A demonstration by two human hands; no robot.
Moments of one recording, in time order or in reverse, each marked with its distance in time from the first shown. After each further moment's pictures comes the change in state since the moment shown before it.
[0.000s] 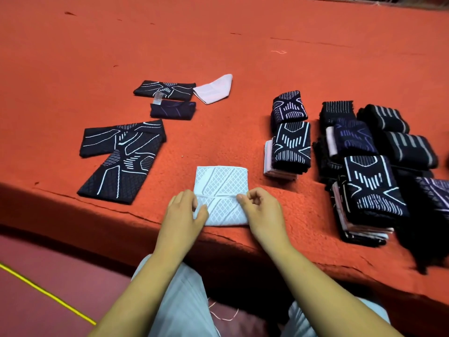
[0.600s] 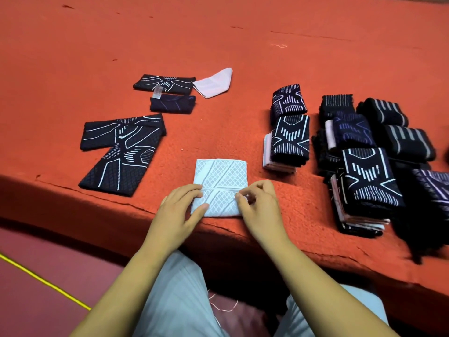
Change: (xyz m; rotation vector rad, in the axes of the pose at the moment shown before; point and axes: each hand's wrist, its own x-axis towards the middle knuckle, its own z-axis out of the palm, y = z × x) left_hand -0.010 -0.020 -0.011 0.044 -0.094 0.213; right_hand -0.011 0.004 -0.001 -0.213 -0.010 -0.144
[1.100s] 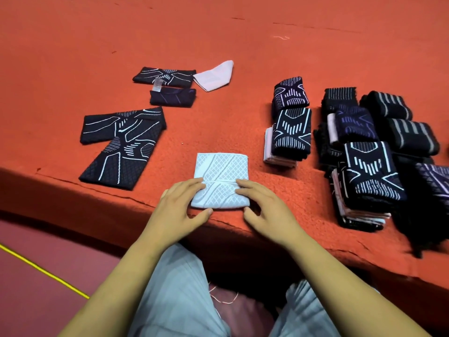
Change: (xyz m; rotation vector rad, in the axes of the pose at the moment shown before) left_hand -0.001 -0.001 -0.005 0.057 -0.084 0.022; right_hand -0.003 0.023 -0.027 -0.088 -0.355 -0.292
